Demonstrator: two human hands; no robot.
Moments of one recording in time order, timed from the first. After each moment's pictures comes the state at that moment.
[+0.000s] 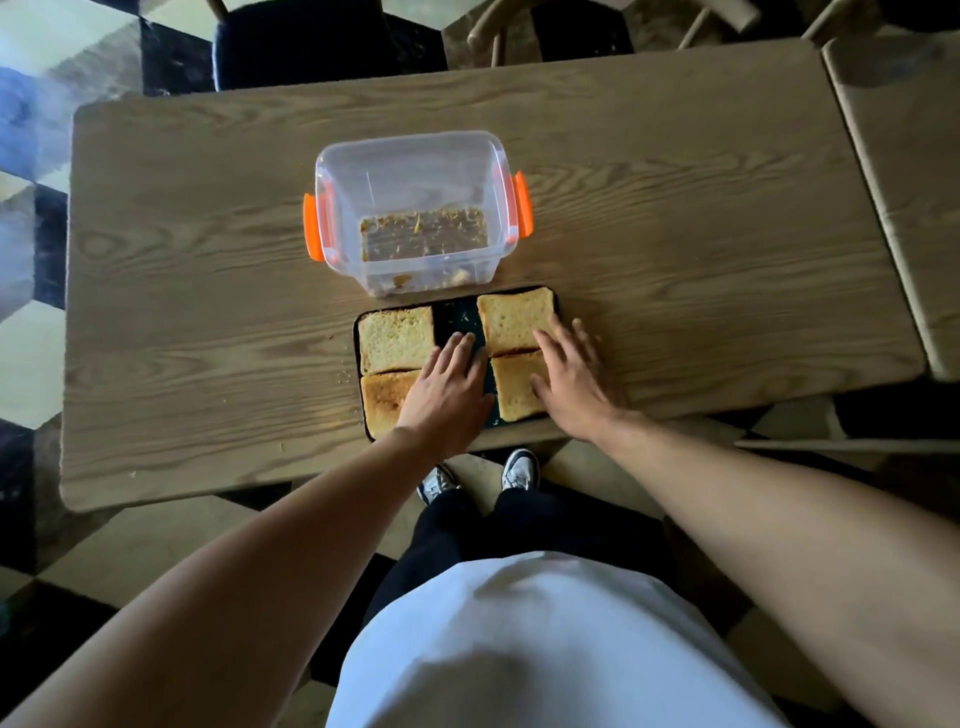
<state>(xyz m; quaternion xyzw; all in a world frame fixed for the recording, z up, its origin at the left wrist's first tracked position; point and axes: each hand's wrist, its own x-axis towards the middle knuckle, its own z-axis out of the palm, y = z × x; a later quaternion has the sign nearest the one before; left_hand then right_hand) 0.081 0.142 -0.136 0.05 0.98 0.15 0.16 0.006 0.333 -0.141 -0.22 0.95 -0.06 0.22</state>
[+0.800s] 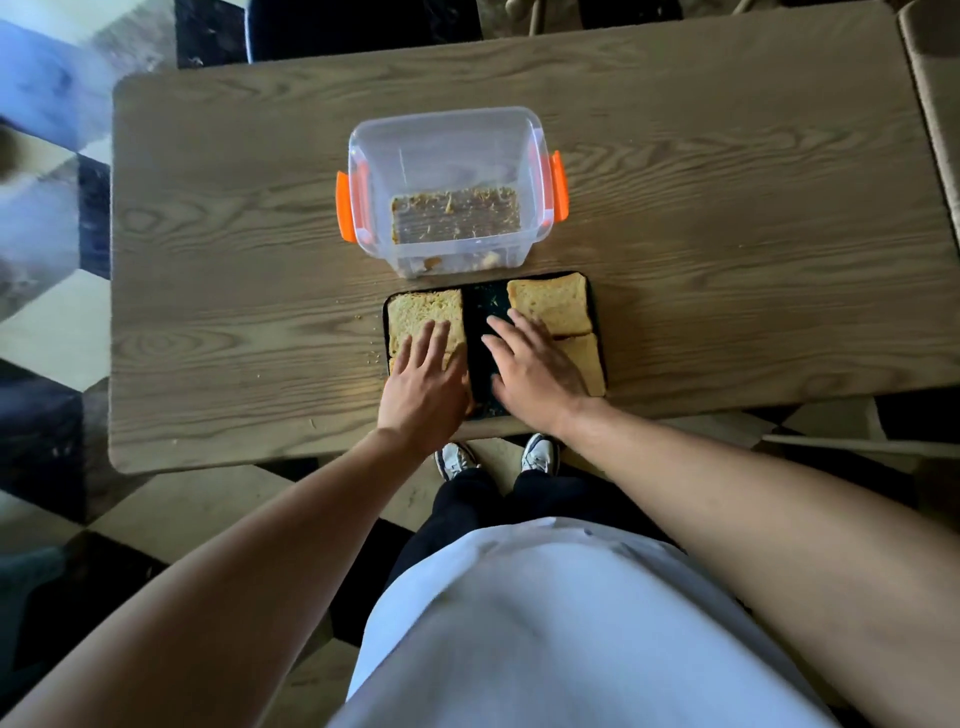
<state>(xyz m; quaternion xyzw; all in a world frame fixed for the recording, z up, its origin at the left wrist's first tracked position) 0.111 0.103 -0.117 -0.02 0.98 0.09 0.15 0.028 0.259 -0.118 -0.36 0.90 -0.09 0.21</state>
